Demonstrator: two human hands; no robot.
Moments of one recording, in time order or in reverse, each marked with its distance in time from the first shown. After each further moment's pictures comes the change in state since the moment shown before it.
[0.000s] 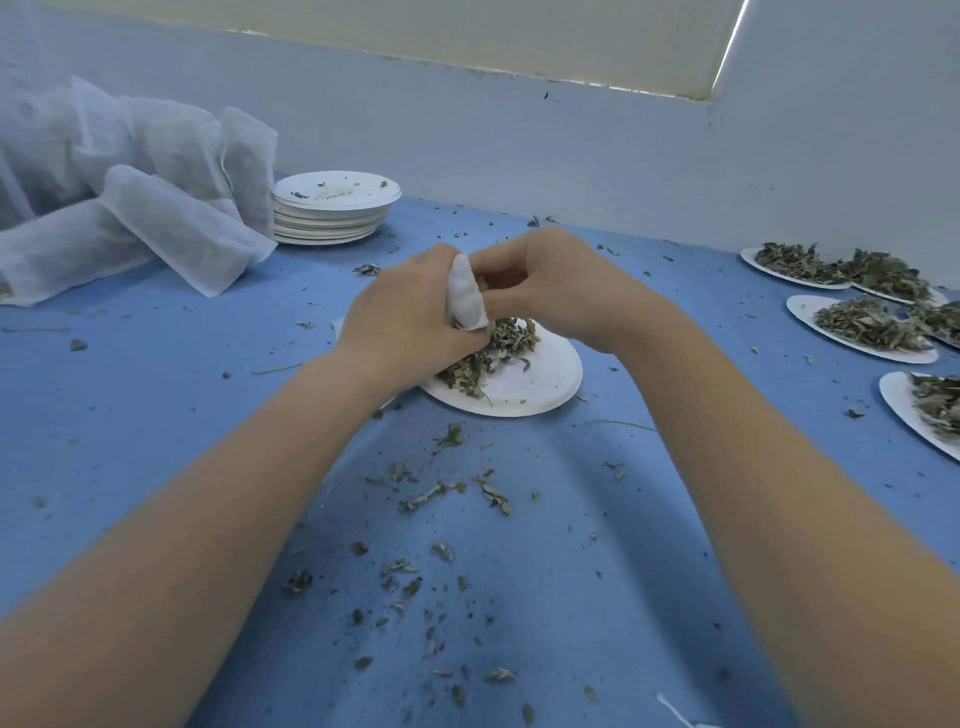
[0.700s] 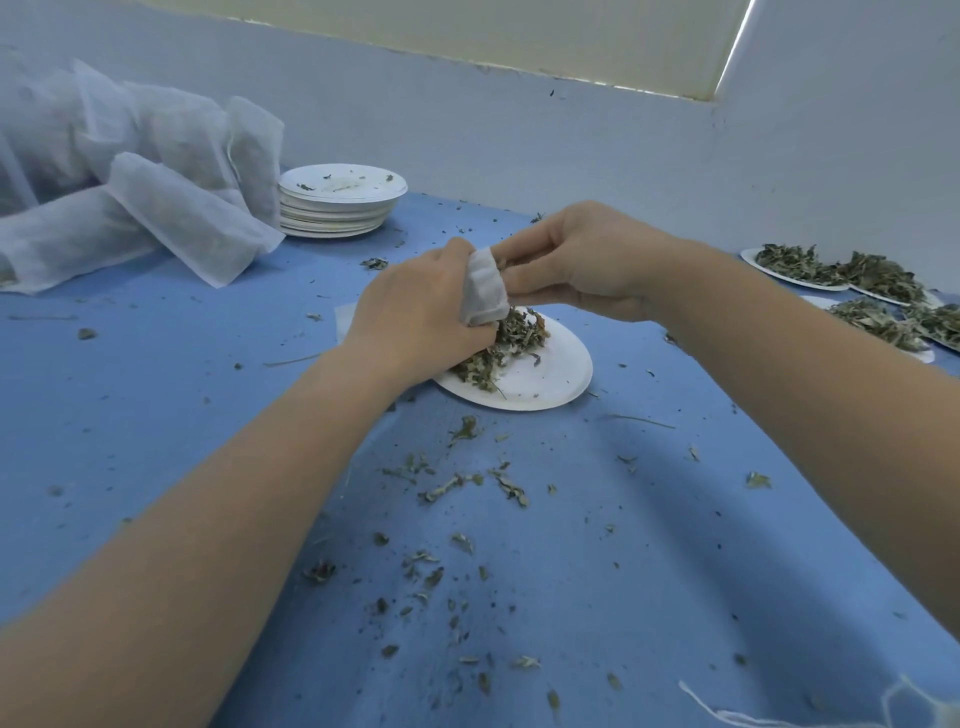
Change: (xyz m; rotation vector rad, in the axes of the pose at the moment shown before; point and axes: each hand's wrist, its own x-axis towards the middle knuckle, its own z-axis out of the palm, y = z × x) left_hand 0.001 -0.004 -0.002 0.181 0.013 0.087; right_hand 0.015 0.000 -0.018 0.339 -0.065 0.226
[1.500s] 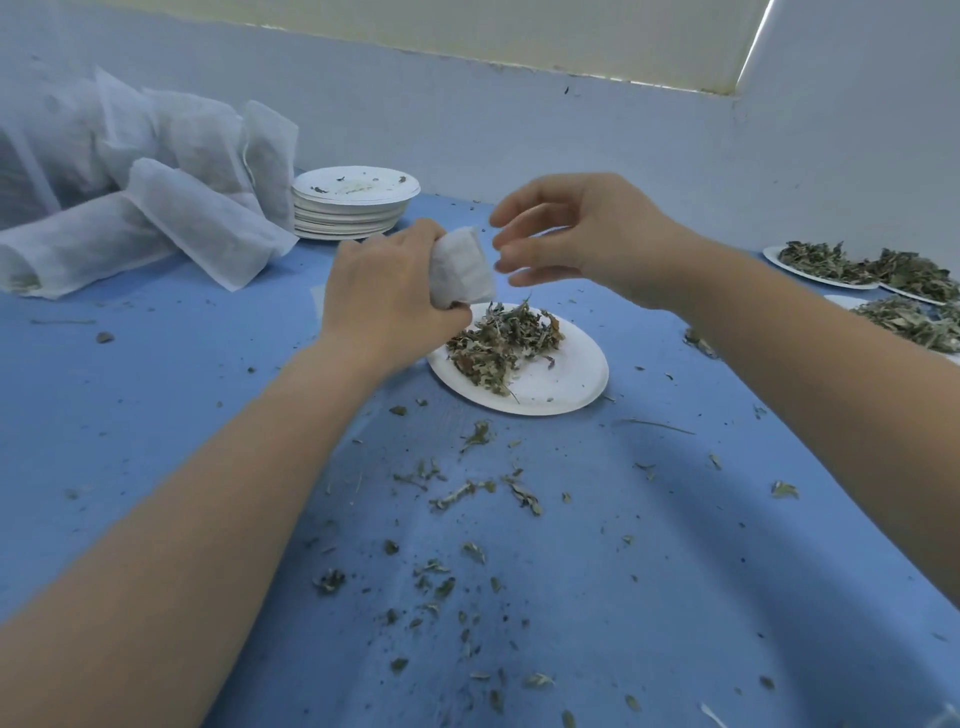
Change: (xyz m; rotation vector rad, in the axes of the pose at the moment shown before) left_hand 0.001 -0.021 -0.009 0.040 0.147 -0.051; right_hand 0.007 -0.001 -0.004 -0.078 0.102 -0.246
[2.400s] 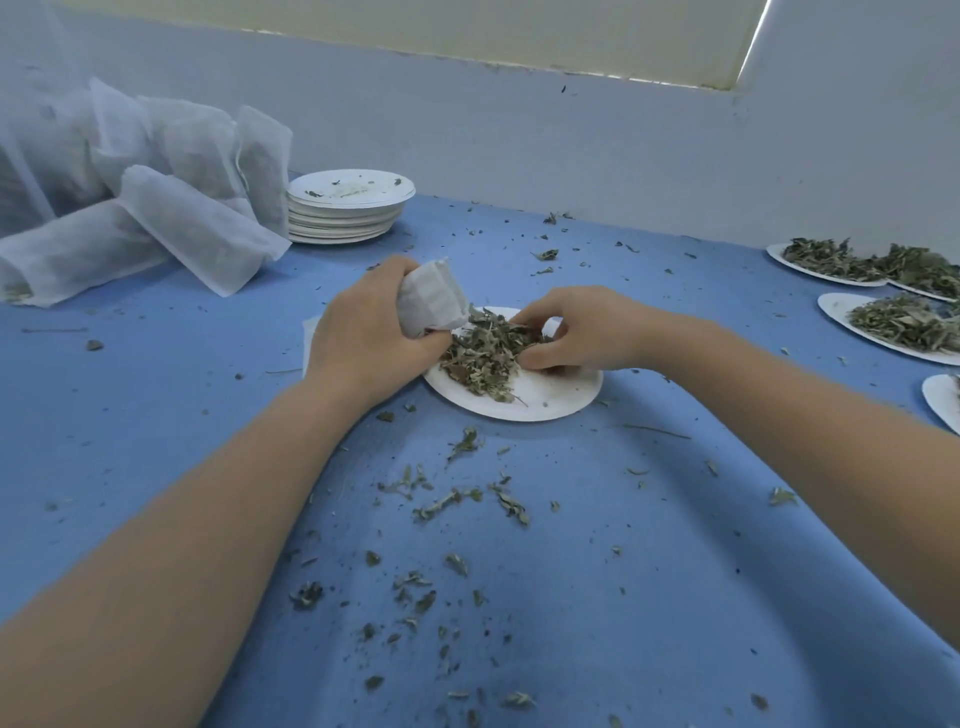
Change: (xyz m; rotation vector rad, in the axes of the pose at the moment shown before) left_hand -0.019 -0.013 0.018 -0.283 -0.034 -0.171; right_hand -0.005 0.060 0.001 -0.768 -0.208 0.182
